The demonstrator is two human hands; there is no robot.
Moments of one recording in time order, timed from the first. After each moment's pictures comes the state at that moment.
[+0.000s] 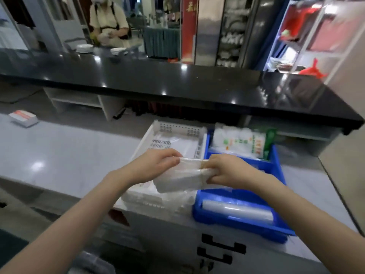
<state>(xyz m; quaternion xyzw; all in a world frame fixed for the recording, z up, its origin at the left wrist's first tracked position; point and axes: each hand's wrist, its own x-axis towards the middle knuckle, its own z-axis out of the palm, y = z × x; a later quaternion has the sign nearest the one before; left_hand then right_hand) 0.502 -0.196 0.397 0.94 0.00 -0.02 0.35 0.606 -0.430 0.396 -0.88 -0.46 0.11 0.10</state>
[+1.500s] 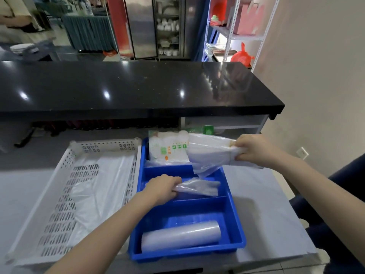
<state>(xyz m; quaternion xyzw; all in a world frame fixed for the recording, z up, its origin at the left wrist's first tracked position) 0.679 -0.351 0.284 0.97 -0.13 -0.14 0.14 0.754 -0.640 0.396 -0.97 -0.23 0.02 0.08</state>
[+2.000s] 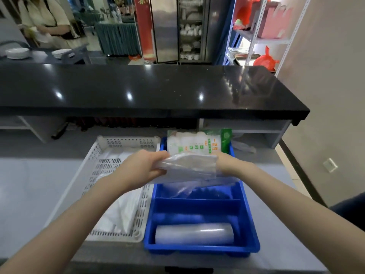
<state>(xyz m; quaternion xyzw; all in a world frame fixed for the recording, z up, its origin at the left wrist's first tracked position) 0.629 -0.281 0.396 0.98 -0.12 0.01 0.17 0.750 -0.522 0.351 -0.93 -0.29 0.21 0.11</state>
